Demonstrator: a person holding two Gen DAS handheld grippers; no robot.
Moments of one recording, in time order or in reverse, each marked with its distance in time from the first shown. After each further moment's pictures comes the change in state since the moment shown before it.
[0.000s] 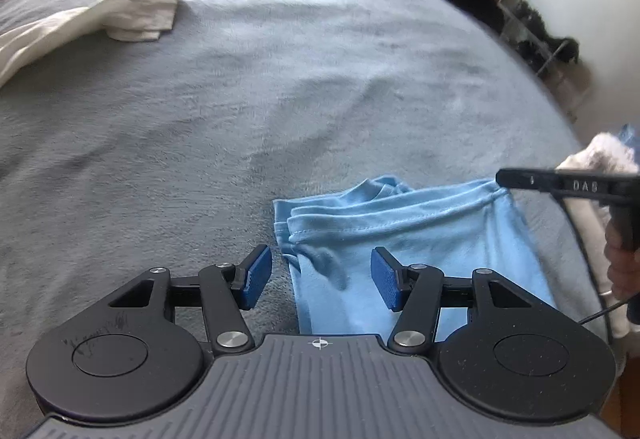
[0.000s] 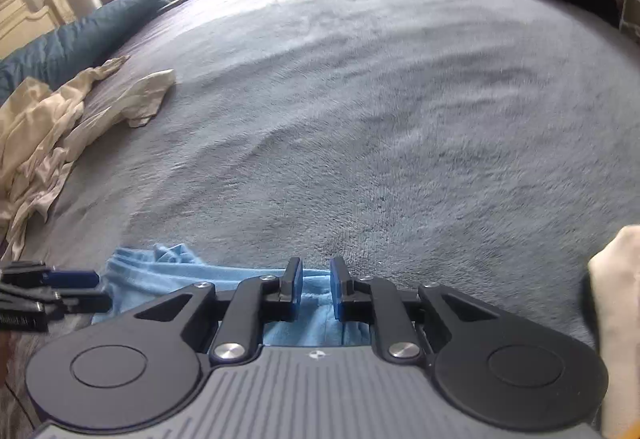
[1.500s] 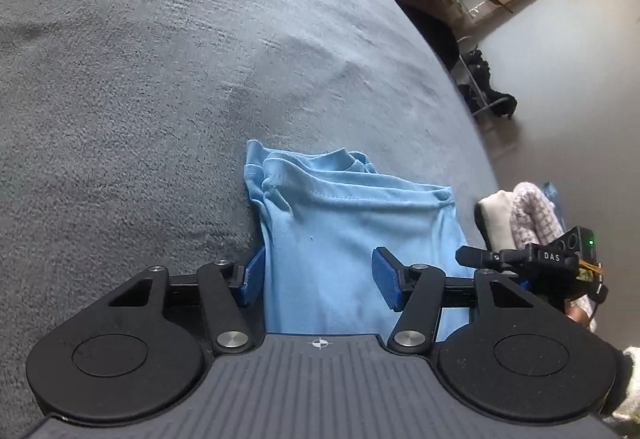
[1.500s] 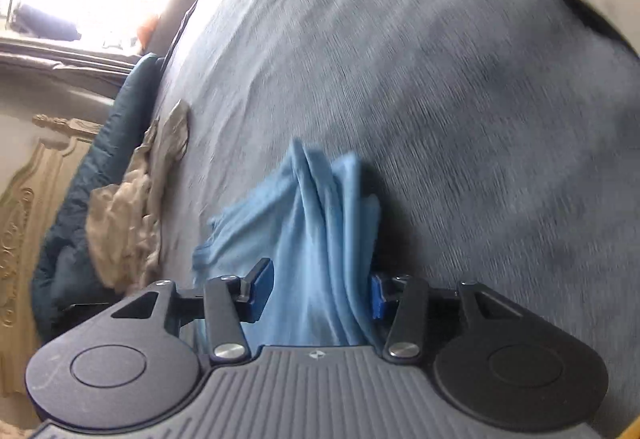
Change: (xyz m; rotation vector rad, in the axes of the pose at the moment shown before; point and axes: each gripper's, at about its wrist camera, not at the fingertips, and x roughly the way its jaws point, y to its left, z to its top) left arm 0.044 0.052 -0.027 -0.239 0.033 -0.339; right arm 0.016 -0.087 -0.072 0.569 0.142 0.401
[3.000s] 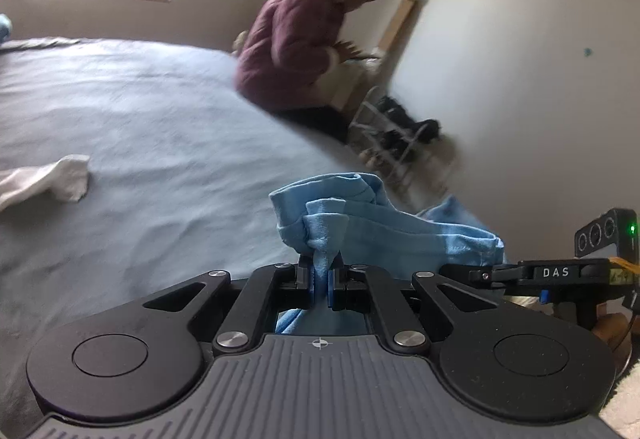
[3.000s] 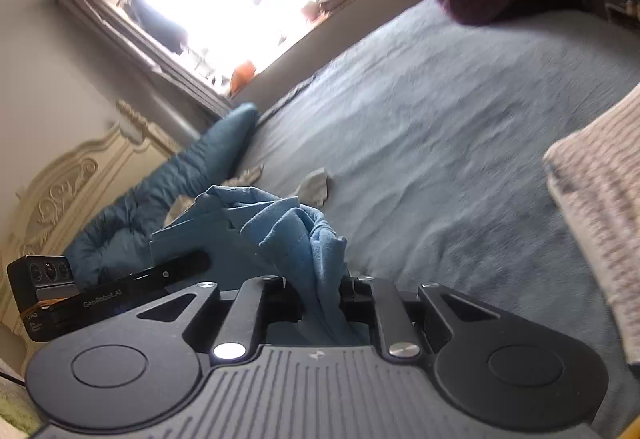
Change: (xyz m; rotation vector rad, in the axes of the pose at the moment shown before) left arm -0.202 -0.294 -0.041 0.395 -0.277 0.031; right arm -0.255 0.208 -0.128 -0.331 -0.340 0.003
